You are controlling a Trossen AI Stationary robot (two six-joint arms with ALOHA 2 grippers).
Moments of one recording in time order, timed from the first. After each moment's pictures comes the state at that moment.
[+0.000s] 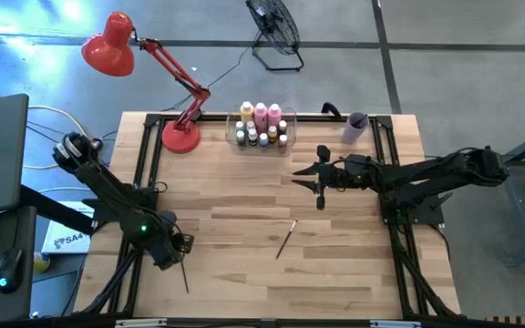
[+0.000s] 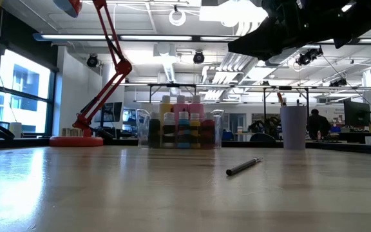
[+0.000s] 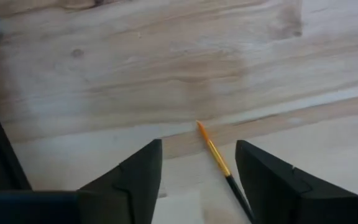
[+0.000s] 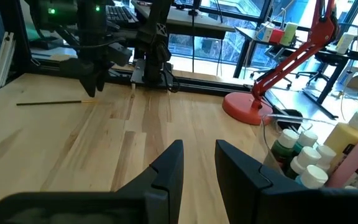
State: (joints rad) left arm -0.83 1.27 0.66 -0.81 -0.12 -2.22; right arm -0.07 1.16 0.48 0.53 0.03 -0.15
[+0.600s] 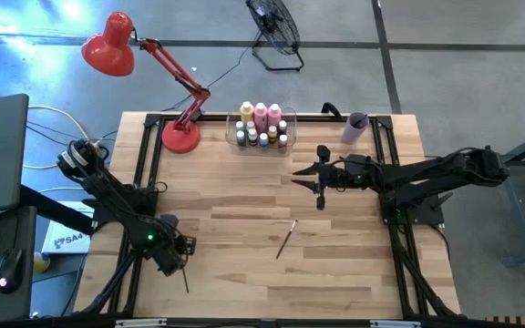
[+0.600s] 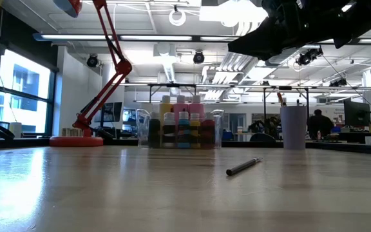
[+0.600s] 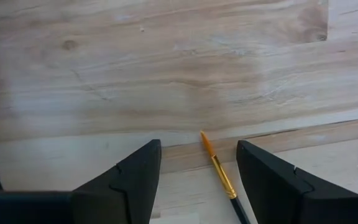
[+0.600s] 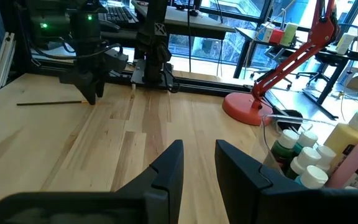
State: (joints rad) left arm -0.83 1.44 0.66 -0.76 -0.15 -2.29; right arm -0.07 1.16 0.48 0.53 0.03 -0.15
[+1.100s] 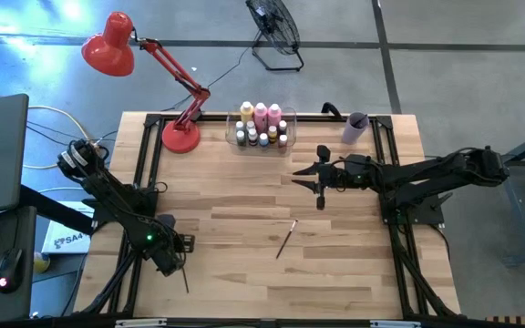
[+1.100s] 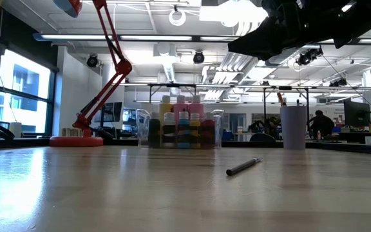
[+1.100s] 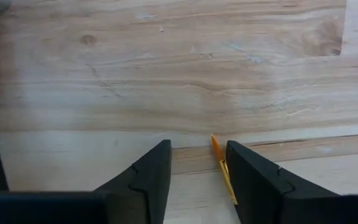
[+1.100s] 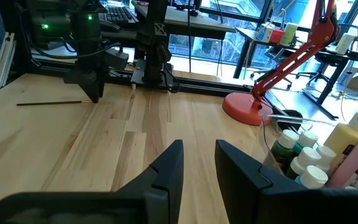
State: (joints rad) left arm -0.83 1.44 0.66 -0.76 -0.18 -2.36; right arm -0.07 1.16 0.48 0.53 0.03 -0.15
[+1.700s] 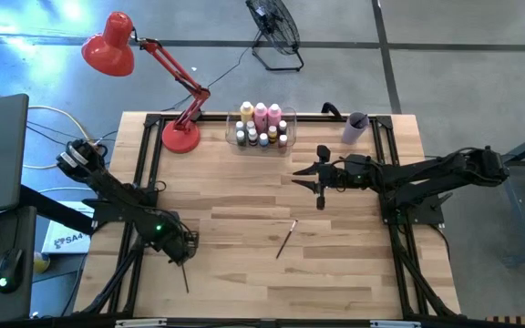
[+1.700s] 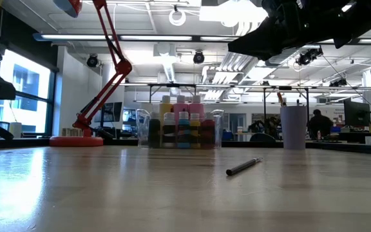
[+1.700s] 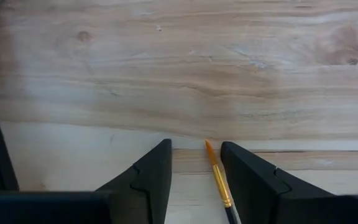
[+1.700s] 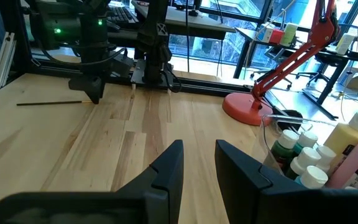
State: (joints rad) left arm -0.68 1.44 0.66 -0.74 -0.05 -2.26; right arm -0.07 1.16 0.48 0.53 0.03 -0.16
